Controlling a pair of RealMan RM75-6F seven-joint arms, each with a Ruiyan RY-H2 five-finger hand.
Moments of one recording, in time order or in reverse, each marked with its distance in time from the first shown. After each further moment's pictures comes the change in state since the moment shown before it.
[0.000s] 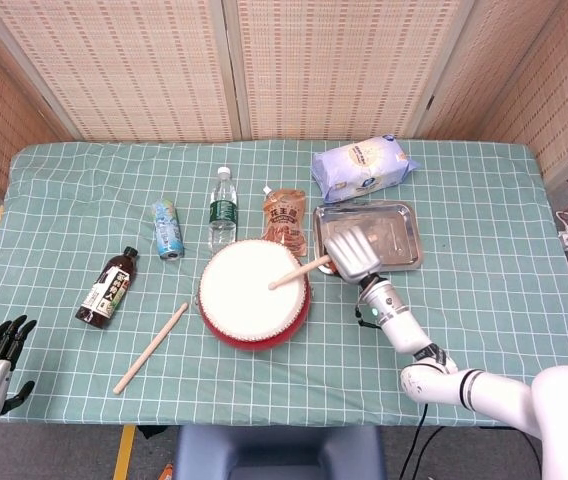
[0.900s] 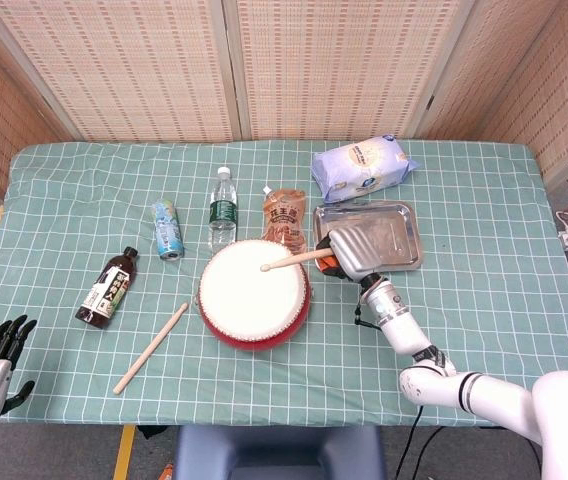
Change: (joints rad) left arm -0.002 0.000 0.001 -0.004 -0.002 -0.006 0.009; right arm -0.023 -0.019 0.023 0.024 -0.067 0.023 0.456
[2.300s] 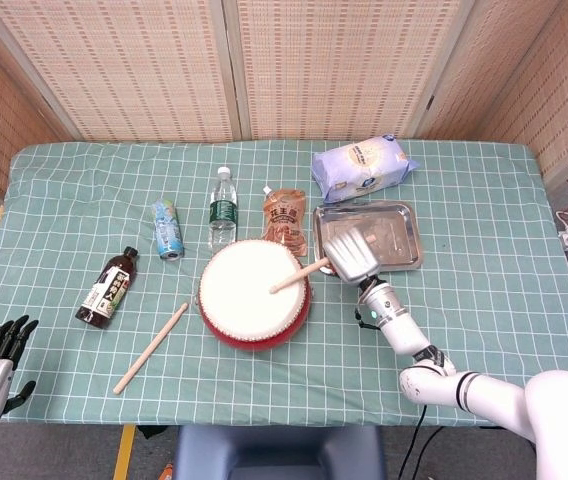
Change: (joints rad) left arm -0.003 -0.005 0.001 0.006 0.000 -0.003 -0.004; right arm 0.001 -0.027 -0.015 0.044 -0.007 -0.007 -0.472
